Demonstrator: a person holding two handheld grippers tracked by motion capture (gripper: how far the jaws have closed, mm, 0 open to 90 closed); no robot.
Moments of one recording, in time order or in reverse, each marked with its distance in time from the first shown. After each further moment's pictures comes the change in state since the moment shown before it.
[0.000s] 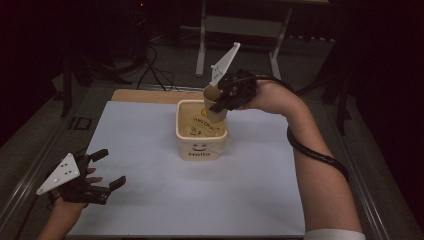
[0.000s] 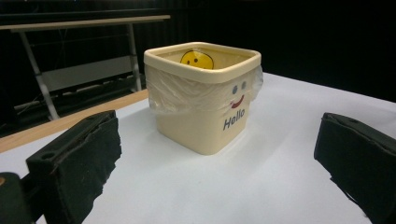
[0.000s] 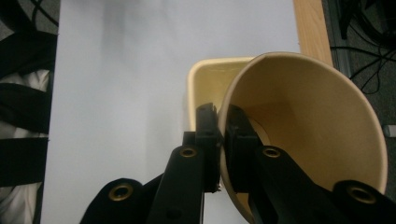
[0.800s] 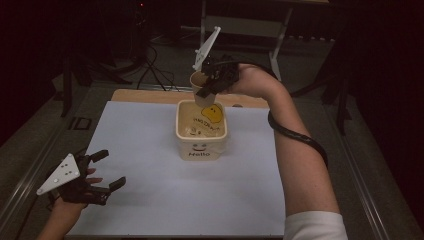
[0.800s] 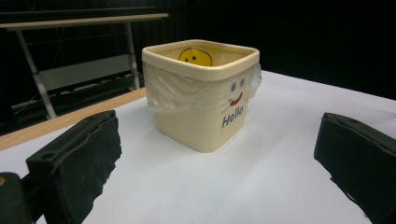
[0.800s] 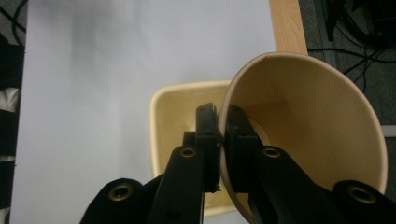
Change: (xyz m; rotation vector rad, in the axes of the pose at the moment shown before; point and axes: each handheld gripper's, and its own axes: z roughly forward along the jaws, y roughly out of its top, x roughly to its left) left arm 0.001 -0.002 0.000 0.006 -0.008 0.004; right arm -0.038 0.032 0.018 0.010 -0.028 0.013
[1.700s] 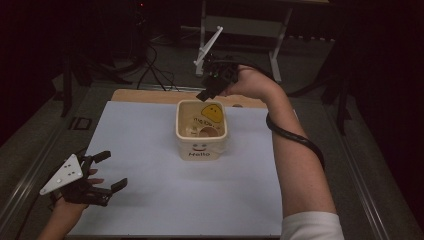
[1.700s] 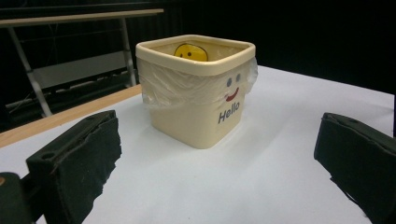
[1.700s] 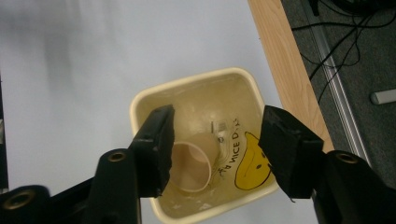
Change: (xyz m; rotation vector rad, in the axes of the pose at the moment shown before) left arm -0.002 -0.001 0.003 0.020 -0.017 0.009; right arm -0.011 -0.008 0.011 0.002 -0.046 0.176
